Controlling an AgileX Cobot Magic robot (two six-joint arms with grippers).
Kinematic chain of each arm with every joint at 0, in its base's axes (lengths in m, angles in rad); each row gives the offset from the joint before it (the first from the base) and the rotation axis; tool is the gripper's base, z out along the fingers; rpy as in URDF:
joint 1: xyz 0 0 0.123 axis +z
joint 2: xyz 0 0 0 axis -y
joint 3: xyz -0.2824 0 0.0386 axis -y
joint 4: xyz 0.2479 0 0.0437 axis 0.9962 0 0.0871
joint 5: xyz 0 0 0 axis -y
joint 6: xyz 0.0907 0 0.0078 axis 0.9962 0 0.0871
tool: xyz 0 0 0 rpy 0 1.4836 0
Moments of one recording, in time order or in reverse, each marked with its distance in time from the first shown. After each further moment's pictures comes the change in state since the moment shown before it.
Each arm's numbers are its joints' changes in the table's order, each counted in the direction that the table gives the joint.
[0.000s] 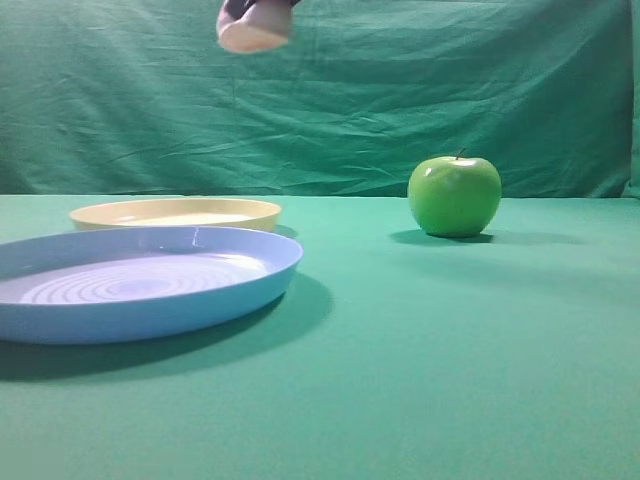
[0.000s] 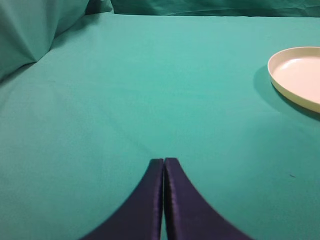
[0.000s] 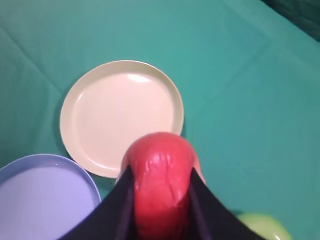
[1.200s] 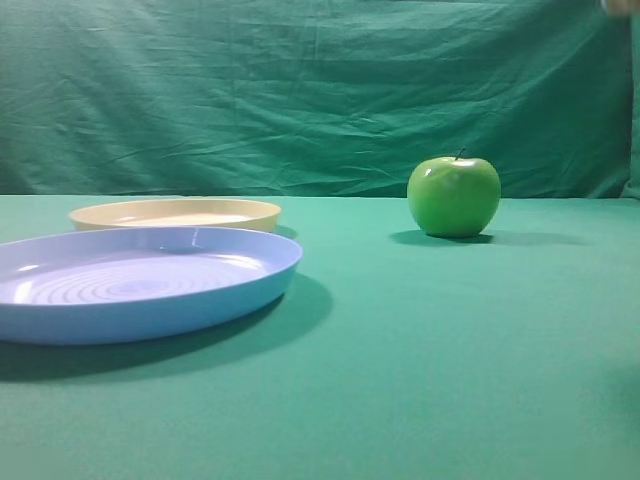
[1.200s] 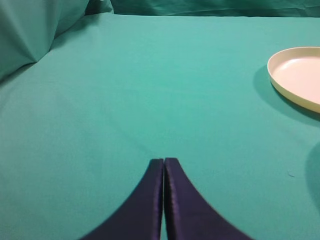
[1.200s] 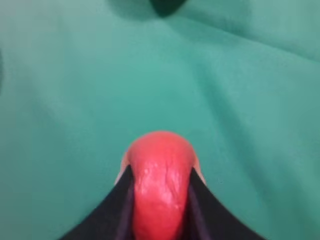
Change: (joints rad) left arm 0.000 0.000 0.000 0.000 0.000 0.001; right arm -0.210 0.642 -1.371 -0.063 0.576 0.102
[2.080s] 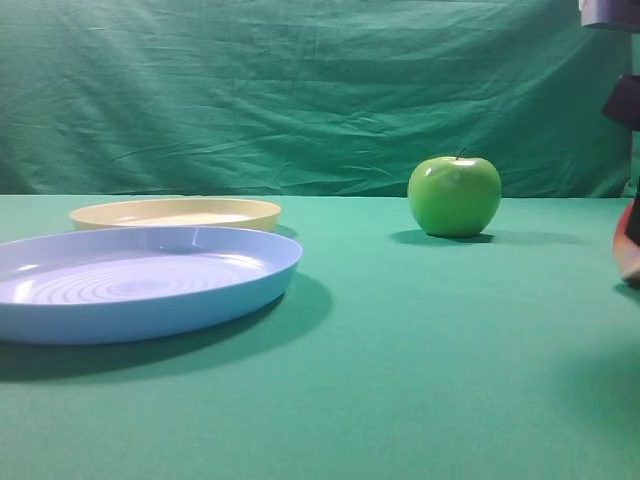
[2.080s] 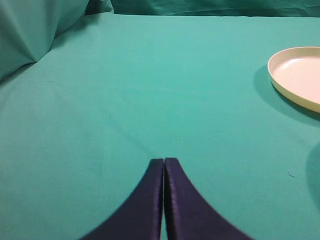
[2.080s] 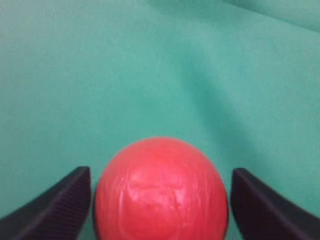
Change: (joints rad) left arm 0.000 0.000 0.000 0.000 0.000 0.000; right arm -0.001 -0.205 -0.082 -0.009 0.266 -0.031
